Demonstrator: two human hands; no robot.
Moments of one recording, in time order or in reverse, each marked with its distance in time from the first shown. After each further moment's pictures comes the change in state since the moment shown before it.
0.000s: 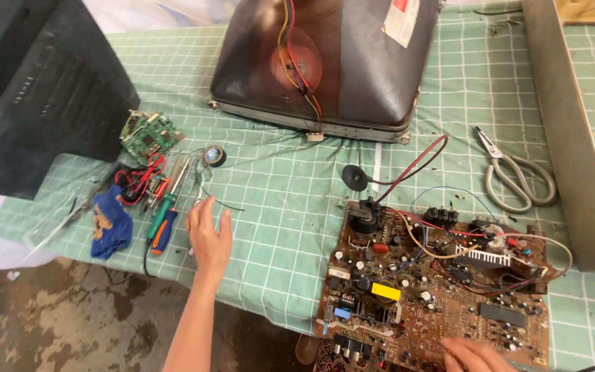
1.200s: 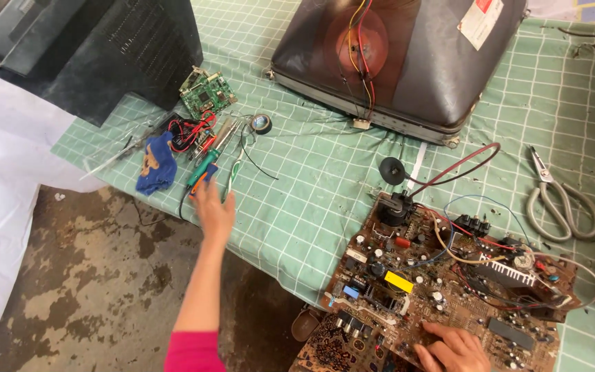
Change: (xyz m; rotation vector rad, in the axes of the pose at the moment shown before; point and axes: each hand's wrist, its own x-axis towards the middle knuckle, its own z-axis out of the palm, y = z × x) left_hand -0.056 -0.071 -0.023 0.186 -0.139 -0.498; right_hand 0.037 -0.011 0.007 0.055 -0.076 -0.351
